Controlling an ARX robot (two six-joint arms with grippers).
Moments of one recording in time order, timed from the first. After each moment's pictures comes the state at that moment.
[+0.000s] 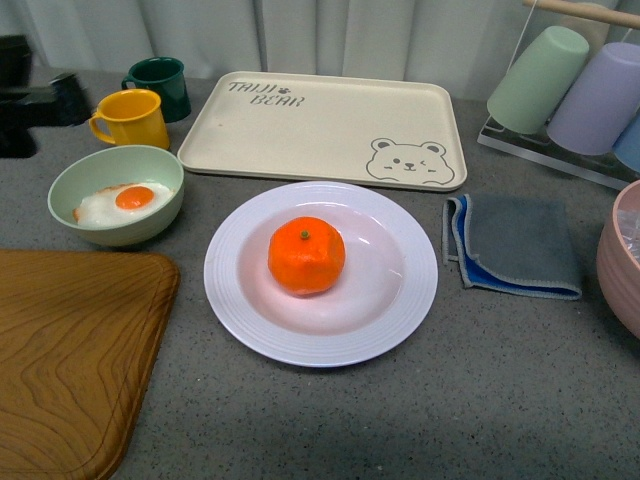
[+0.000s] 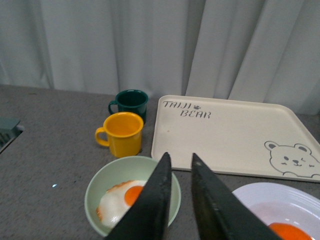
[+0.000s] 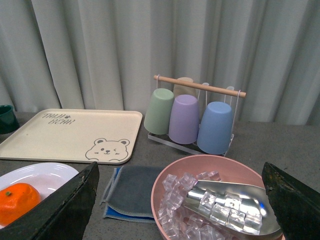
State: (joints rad) left arm -0.28 1.62 0.28 1.32 -0.27 -0.02; right arm 0.00 0.00 0.01 0.00 0.00 0.00
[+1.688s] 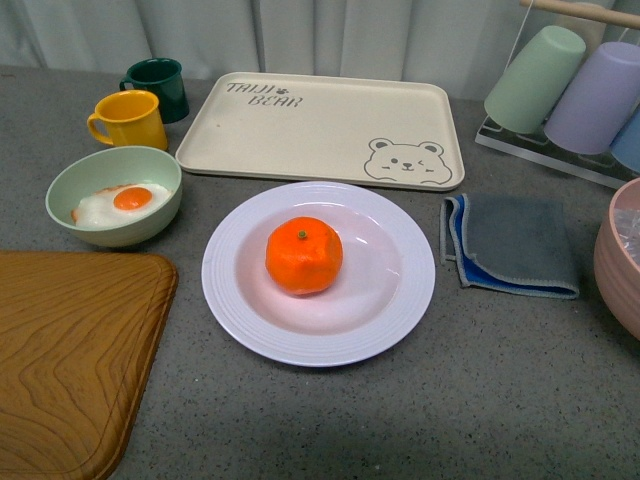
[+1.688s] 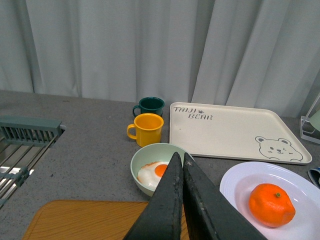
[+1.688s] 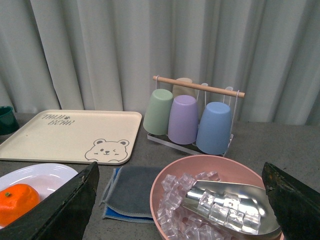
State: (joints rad) left arm 0.00 0.27 0.02 0.27 0.00 -0.01; right arm 0.00 0.00 0.01 0.00 0.00 0.00
